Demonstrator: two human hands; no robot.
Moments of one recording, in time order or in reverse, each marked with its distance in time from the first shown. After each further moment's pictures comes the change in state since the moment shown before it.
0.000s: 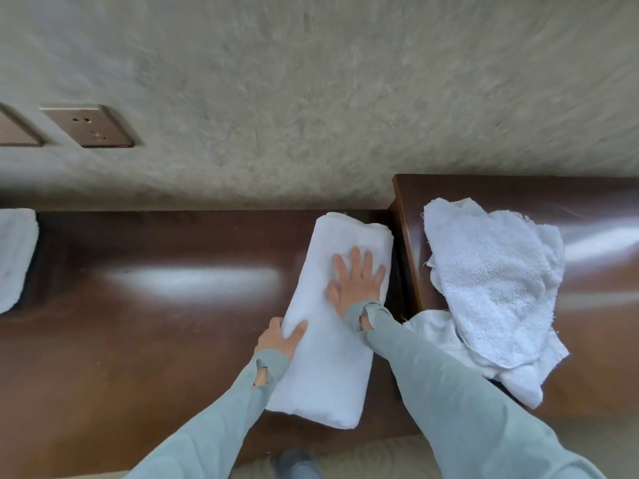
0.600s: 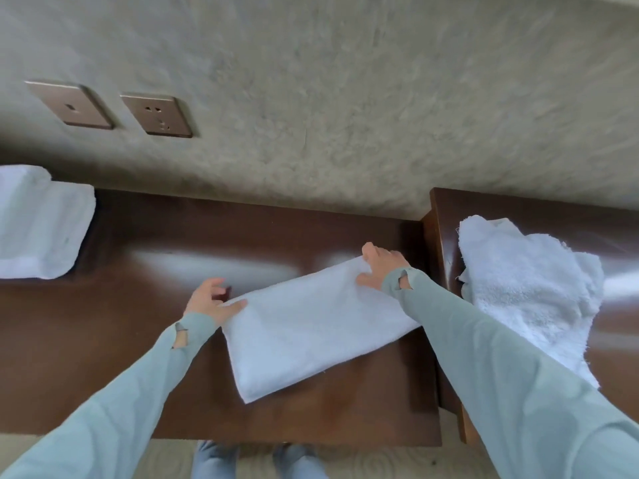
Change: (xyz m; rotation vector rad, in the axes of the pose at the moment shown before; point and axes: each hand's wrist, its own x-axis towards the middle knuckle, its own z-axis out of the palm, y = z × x) left_hand 0.022 -0.060 -0.136 -0.258 0.254 0.087; right_hand 0.044 0.003 -0.055 -0.032 -0.163 -0.252
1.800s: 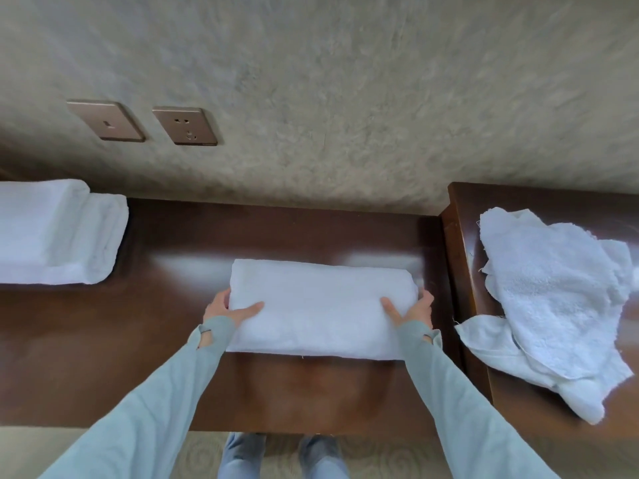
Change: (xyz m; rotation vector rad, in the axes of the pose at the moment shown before) left_hand 0.007 -0.020 -0.017 0.047 0.066 -0.193; right_hand -0.068 -0.044 0.076 1.081 0.292 0.750
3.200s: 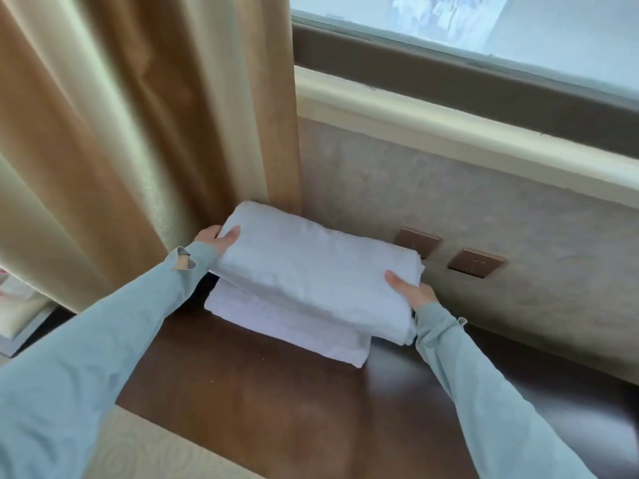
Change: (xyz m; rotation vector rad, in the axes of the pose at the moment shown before) left_hand 0.163 -0.043 -0.605 -0.169 0.211 0.209; right_hand -0.314 -0.410 0.310 0.279 -0.474 -0.188
